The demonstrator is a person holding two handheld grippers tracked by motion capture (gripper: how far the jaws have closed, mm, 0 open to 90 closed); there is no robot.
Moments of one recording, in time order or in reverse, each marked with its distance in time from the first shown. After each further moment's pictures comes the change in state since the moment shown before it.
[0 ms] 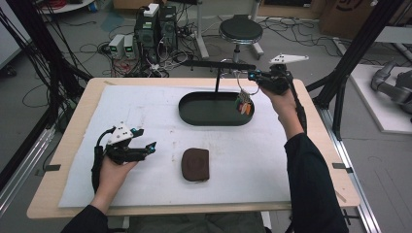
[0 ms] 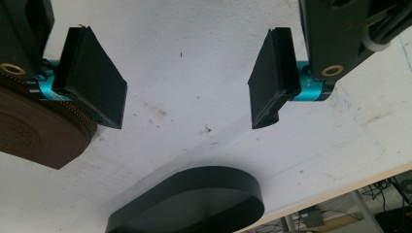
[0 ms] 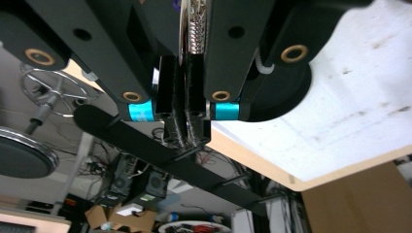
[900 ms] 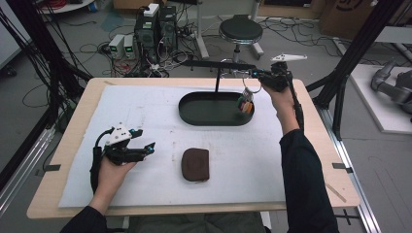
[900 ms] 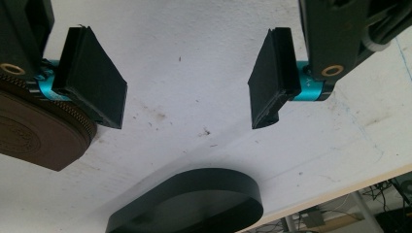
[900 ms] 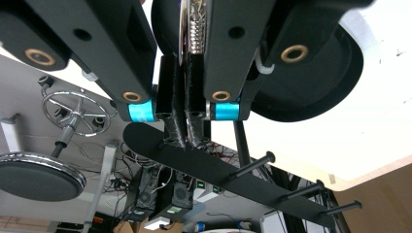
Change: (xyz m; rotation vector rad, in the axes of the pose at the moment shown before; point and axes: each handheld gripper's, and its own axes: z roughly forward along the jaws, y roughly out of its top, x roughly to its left) left arm 0.002 -0.003 -0.002 -0.005 -0.004 -0.006; right arm -0.028 -0.012 0.021 0.027 -0.082 0.087
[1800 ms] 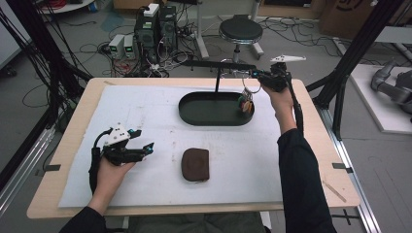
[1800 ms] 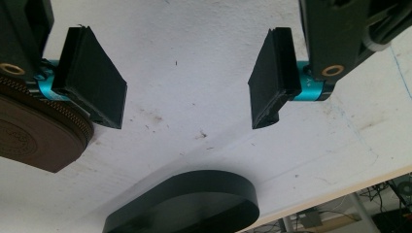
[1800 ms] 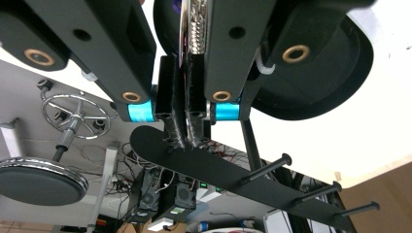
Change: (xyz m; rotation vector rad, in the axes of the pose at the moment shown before) left arm 0.002 -0.002 -0.002 0.000 0.008 -0.002; right arm -0.006 -0.005 0.008 -0.001 -0.009 0.024
